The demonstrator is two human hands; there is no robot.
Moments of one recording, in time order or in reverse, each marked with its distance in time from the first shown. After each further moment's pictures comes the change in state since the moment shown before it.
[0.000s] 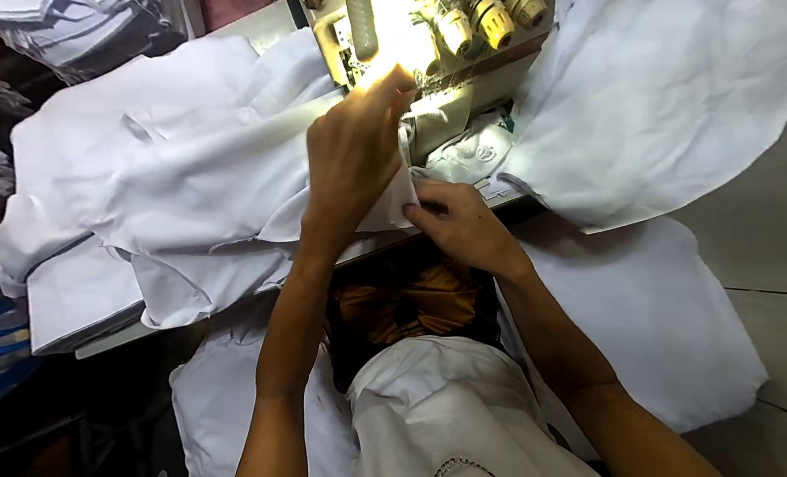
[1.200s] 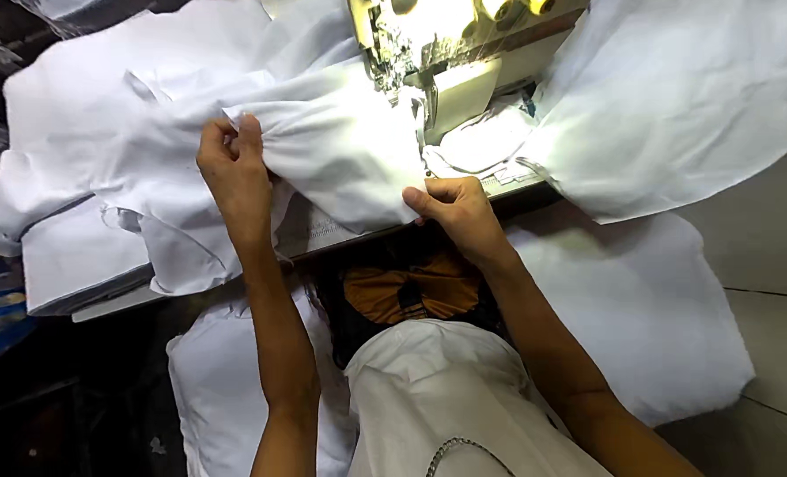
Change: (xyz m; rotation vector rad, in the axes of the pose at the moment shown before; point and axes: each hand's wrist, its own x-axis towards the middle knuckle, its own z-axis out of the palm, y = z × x) left_hand -0.094 -0.112 -0.041 -0.317 0.329 -0.712; right_hand -0.012 0.006 0.031 0.412 0.062 0.198
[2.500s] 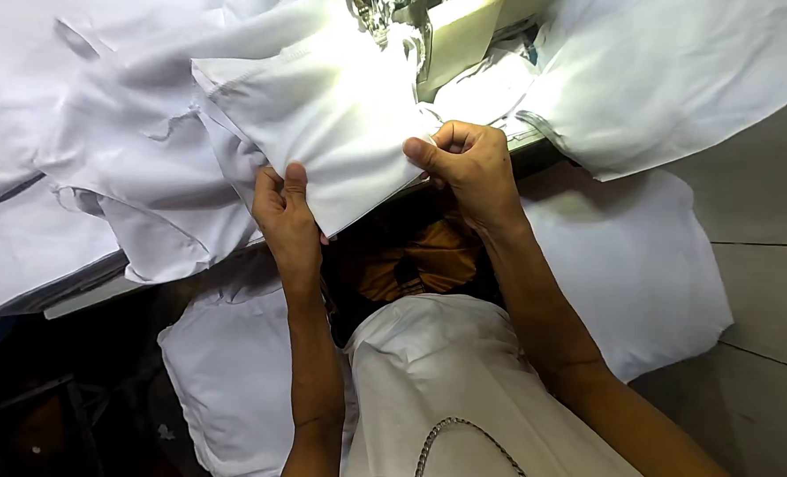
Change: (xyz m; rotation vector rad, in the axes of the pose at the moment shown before) left_hand -0.125 0.010 0.013 -0.276 -0.146 -0.192; right_hand 0.004 -0.005 0.005 0.104 0.245 -0.015
